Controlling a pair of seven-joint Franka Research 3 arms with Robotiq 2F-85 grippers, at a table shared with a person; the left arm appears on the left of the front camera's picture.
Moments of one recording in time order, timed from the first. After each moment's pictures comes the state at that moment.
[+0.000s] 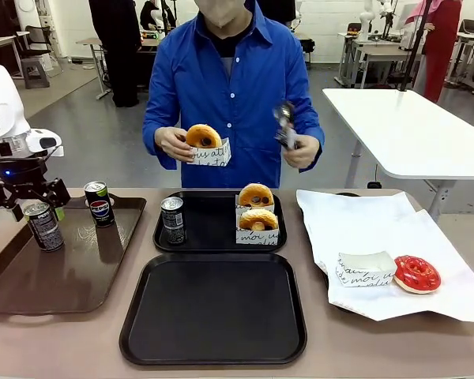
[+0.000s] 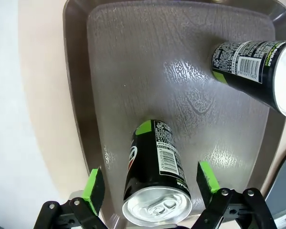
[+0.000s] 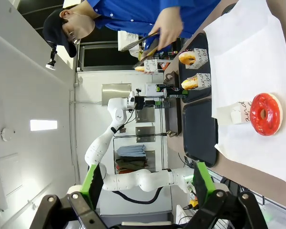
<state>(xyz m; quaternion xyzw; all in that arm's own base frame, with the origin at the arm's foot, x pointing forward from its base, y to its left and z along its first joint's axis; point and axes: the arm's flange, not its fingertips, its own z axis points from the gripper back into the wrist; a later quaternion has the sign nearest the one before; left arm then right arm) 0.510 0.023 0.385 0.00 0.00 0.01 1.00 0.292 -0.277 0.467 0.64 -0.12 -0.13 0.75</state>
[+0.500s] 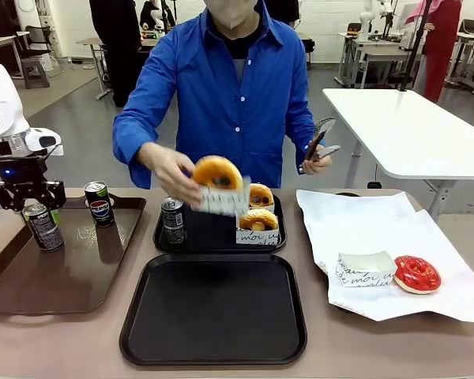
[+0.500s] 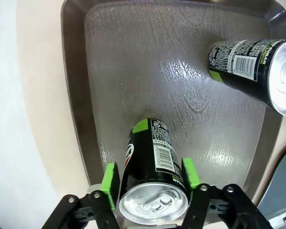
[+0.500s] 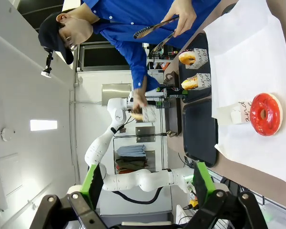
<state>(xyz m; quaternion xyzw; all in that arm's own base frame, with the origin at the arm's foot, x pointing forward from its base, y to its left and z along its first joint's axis) 0.509 0.022 0.389 0.00 0.00 0.02 1.00 0.292 -0.277 0.467 0.64 -0.12 -0.13 0.75</state>
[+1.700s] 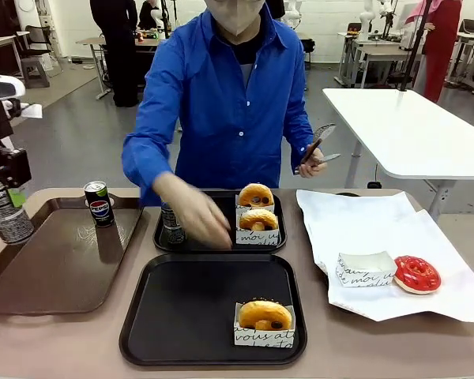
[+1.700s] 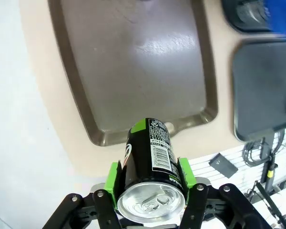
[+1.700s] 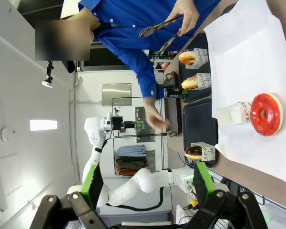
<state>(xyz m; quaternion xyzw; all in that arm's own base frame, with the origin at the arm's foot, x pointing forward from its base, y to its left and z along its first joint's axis) 0.377 -0.022 0.533 -0.02 0.01 -0.09 1.00 0.292 -0.277 0.467 0.64 -0.12 -0.13 0.75</state>
